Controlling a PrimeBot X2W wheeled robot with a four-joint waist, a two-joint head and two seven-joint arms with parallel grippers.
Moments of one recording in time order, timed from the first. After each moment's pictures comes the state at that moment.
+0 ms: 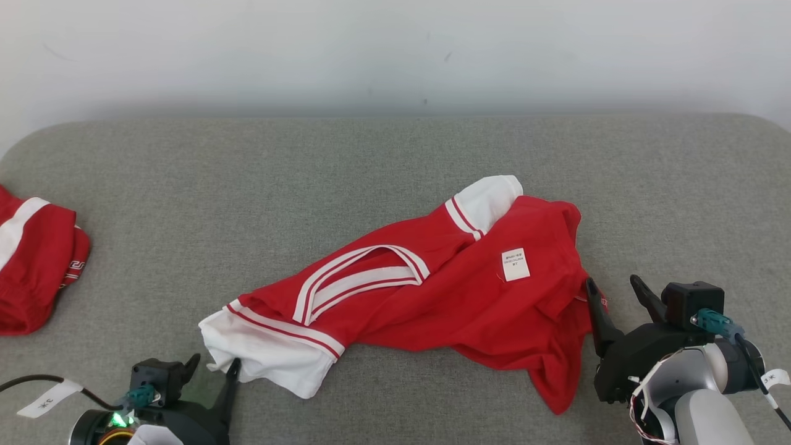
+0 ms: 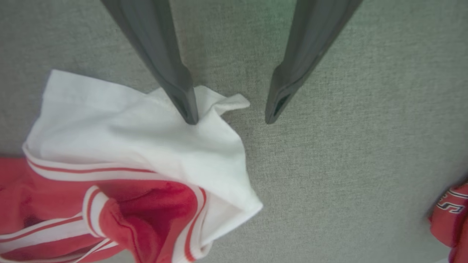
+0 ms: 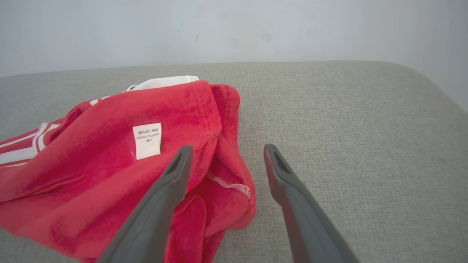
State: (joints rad) left arm -0.38 0.43 -0.63 0.63 -0.69 -0.02 -0.16; right arm -0.22 -0.08 -0.07 0.24 0.10 0.13 0.19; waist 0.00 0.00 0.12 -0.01
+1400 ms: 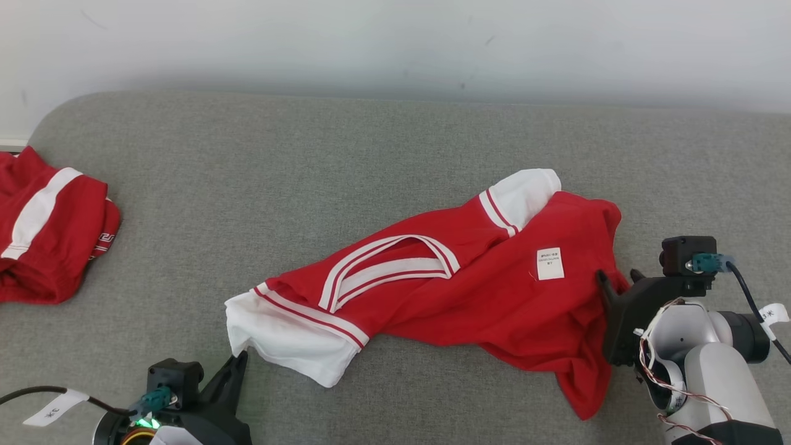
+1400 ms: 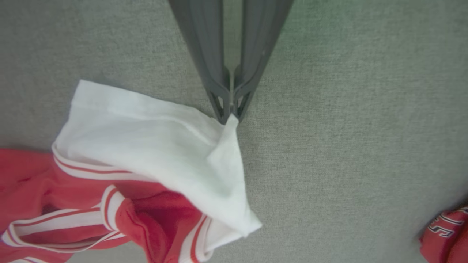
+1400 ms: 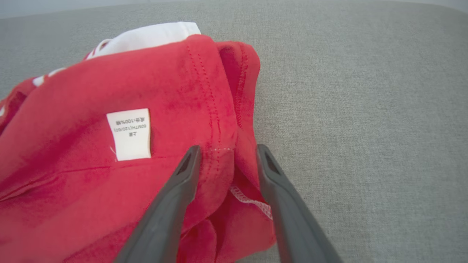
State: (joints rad) left arm -0.33 0.43 -0.64 0.48 -0.73 0.04 -0.14; right arm -0.37 -0.08 -0.14 0.34 0.07 0.13 0.48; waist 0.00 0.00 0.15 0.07
